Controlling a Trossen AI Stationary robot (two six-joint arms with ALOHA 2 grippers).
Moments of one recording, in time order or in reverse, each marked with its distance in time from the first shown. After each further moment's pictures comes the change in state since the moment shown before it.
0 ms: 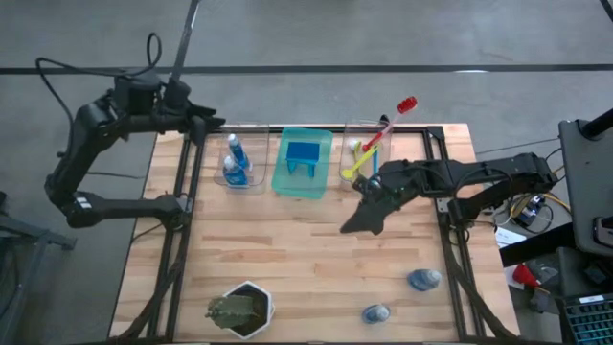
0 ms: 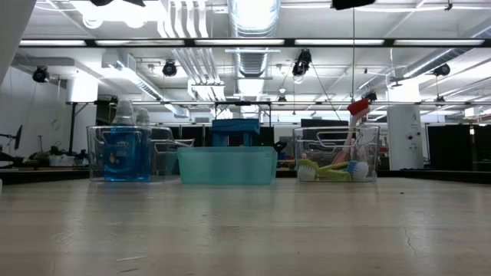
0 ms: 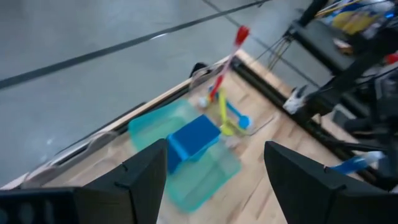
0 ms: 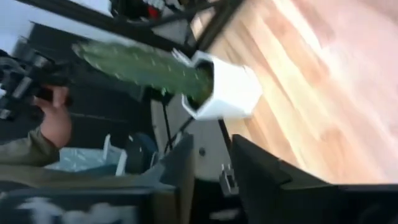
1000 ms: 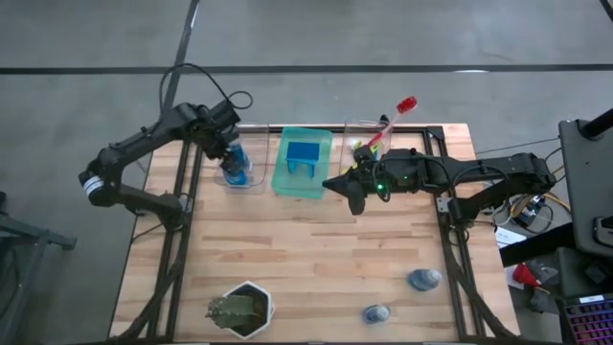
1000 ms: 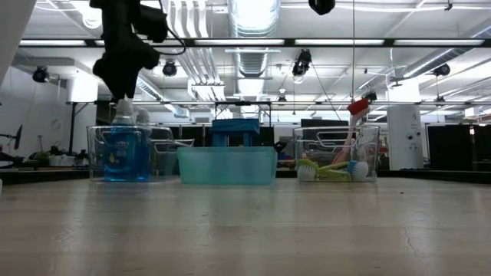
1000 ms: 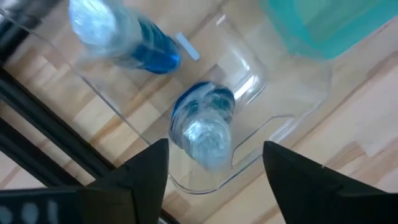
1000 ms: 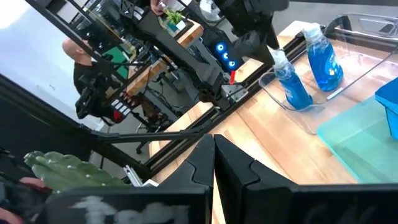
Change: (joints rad) left arm 0.003 0.280 -0.384 -0.205 -0.144 0.149; right arm -0.049 0.016 0.000 0.238 0.462 -0.315
